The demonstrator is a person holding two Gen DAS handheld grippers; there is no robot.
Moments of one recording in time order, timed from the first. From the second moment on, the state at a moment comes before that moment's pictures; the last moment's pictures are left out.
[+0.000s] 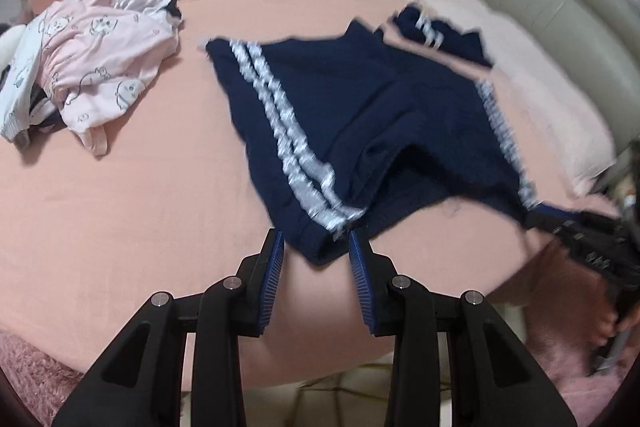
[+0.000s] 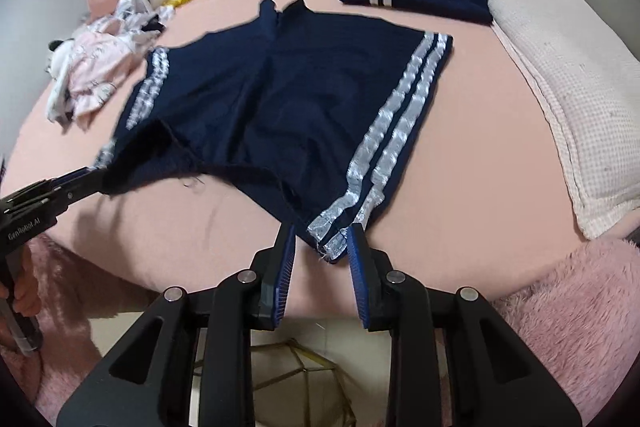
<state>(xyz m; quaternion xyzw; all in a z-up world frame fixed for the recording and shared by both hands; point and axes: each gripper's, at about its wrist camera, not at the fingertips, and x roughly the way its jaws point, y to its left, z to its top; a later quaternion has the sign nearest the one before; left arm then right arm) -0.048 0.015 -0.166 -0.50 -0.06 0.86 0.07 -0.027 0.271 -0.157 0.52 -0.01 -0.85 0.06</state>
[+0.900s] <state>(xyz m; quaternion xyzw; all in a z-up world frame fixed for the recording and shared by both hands) -0.031 -0.009 -0.179 -0.53 -0.08 0.84 0.02 -0.019 0.276 -0.167 0.56 0.04 -0.83 0.03</state>
